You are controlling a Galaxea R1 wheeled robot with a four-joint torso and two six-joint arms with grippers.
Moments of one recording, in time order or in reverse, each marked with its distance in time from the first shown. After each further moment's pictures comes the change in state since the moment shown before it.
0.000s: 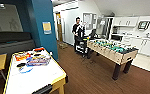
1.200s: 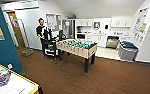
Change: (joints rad) left arm 0.003 0.028 0.000 0.000 0.004 0.027; right arm 0.000 0.064 -0.090 0.000 -0.001 0.000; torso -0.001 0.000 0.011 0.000
